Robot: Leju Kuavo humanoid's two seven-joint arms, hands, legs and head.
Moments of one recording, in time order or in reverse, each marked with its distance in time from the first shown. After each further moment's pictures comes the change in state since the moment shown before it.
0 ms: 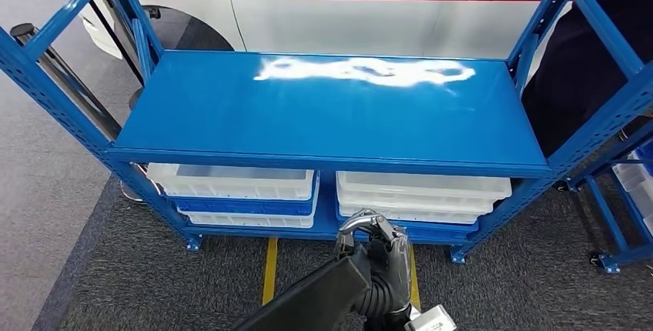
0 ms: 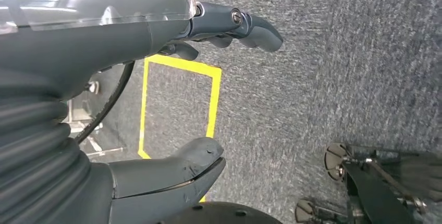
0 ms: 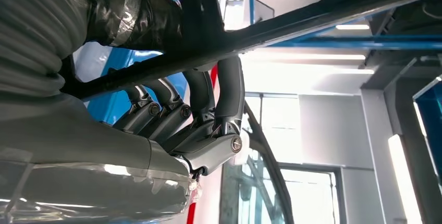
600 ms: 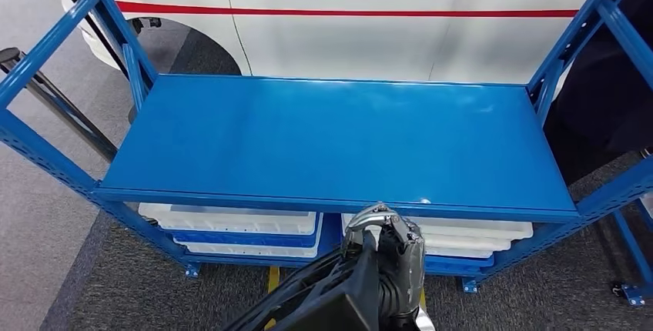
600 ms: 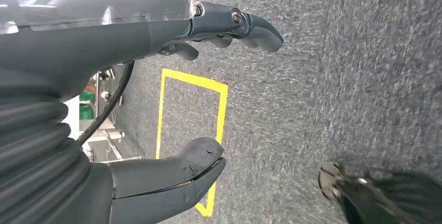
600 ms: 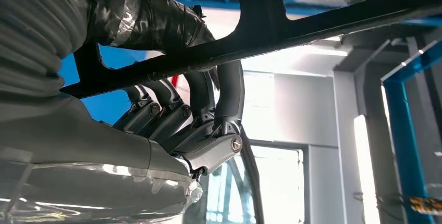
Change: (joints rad) left arm 0.030 0.078 -0.026 0.000 -0.021 -0.045 0.048; right arm -0.047 -0.025 0.056 -0.059 0.094 -0.129 0.002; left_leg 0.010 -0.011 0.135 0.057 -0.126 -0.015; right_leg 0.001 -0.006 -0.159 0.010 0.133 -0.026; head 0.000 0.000
